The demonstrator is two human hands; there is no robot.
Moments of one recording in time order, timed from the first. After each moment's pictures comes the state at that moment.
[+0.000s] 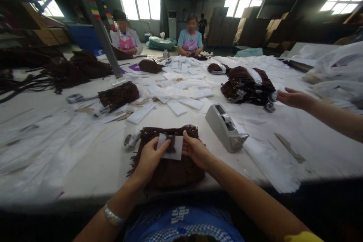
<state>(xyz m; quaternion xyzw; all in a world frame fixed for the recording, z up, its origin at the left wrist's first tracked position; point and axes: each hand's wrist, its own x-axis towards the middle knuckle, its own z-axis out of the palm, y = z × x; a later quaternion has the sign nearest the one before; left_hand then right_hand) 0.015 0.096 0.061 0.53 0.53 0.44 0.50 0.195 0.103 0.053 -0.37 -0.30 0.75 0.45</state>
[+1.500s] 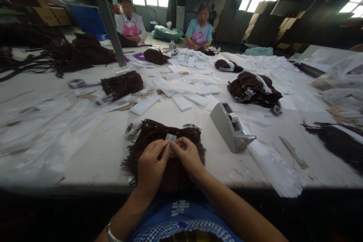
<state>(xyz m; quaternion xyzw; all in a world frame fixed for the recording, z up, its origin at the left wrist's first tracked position) 0.012 0.055 0.063 0.63 0.58 0.46 0.22 0.144 0.076 0.042 -0.48 -0.37 0.62 0.50</state>
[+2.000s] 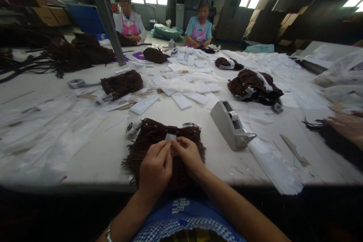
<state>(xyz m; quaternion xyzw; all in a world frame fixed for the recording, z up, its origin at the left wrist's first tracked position) 0.016 0.043 0.052 0.74 0.53 0.41 0.05 0.145 0.075 0.047 -0.45 -0.36 0.63 0.51</state>
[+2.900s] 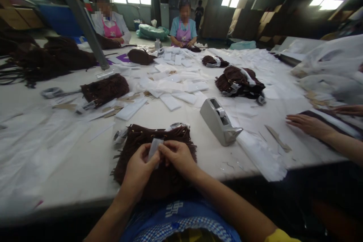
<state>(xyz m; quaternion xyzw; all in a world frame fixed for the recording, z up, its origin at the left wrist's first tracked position) 0.009 0.062 0.070 0.46 0.57 0.42 0.53 0.154 0.072 0.058 -0.45 -0.50 0.59 0.45</state>
